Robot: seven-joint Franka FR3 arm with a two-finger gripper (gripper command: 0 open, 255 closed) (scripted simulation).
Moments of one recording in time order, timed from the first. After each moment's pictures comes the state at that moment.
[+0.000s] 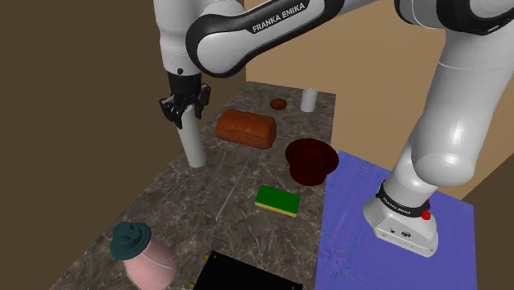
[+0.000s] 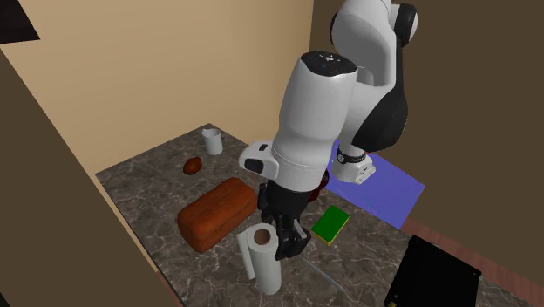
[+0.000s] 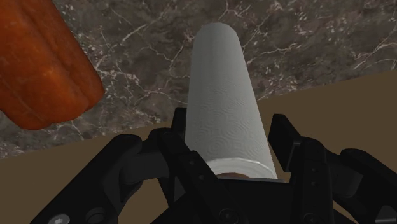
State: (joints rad) arm 0.08 0.19 0.47 -1.78 -0.24 2.13 0.69
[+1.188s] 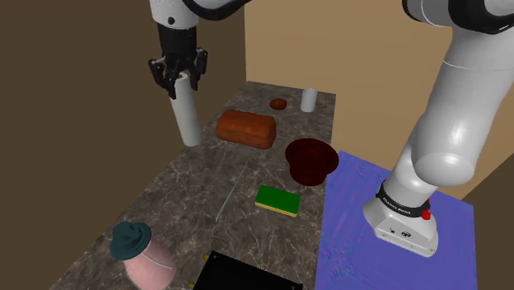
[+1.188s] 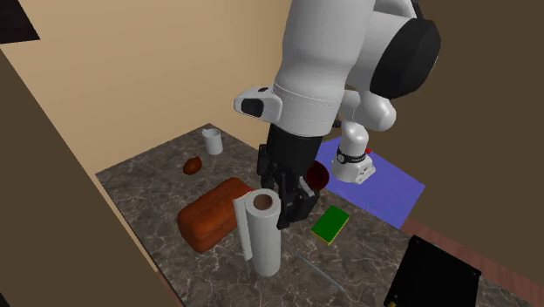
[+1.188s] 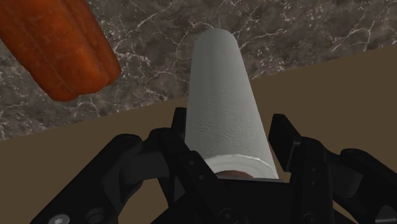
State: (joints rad) arm 0.08 0.15 0.48 -1.59 -0.20 1.91 0.64
